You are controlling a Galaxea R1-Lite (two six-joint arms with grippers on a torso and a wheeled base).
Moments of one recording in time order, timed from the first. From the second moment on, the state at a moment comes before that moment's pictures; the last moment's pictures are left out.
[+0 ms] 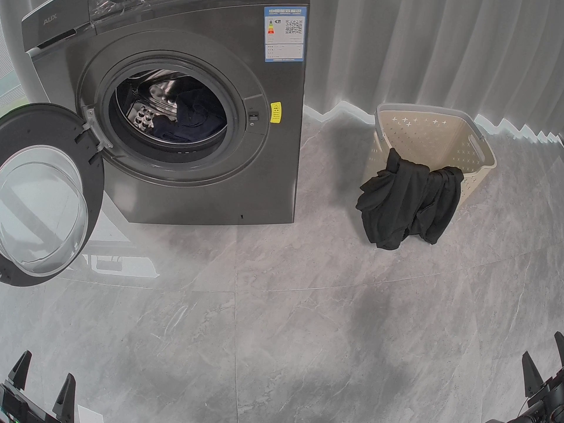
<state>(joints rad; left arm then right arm) 0.00 0.01 -0.02 0.00 -0.01 -0.02 -0.01 0.01 -0.02 0.00 0.00 0.01</state>
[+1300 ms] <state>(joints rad) -0.01 0.01 -0.02 0.00 0.00 -0.02 -0.01 0.01 -0.02 0.00 0.00 0.01</state>
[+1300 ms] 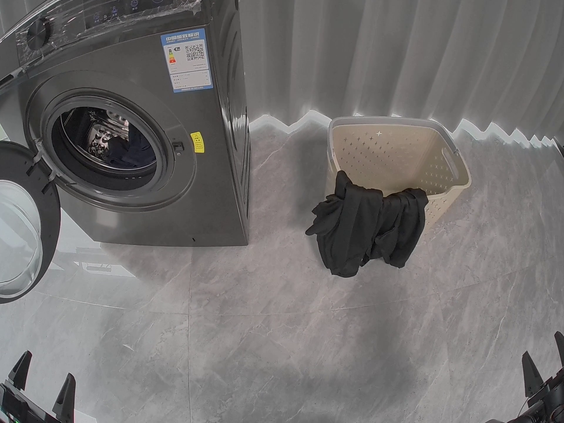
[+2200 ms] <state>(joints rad) 0.00 0.02 -0.02 0.00 0.00 -0.03 -0.01 0.02 -0.02 0.00 0.00 0.01</state>
